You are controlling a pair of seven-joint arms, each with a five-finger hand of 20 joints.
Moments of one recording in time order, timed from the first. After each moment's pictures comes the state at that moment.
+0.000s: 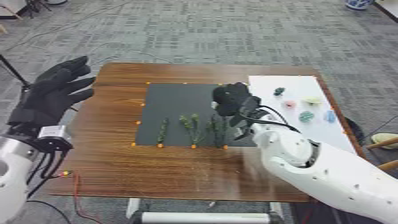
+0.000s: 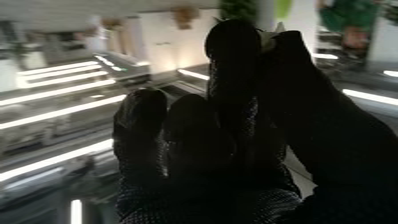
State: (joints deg) left arm 123.3 -47.7 -113.6 -126.8 42.6 1.6 -2.2; right arm -50.2 -44.8 18.8 -100.0 -122.4 22.0 17.6
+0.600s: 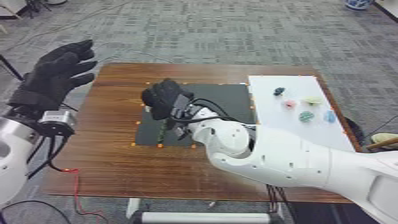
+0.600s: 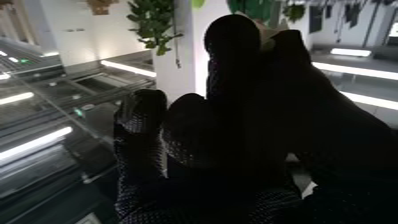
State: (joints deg) left arm 117.7 -42.8 -111.3 -126.1 44.6 2.9 -3.2; right arm -34.1 -64.9 1.7 -91.0 -122.0 22.2 17.7
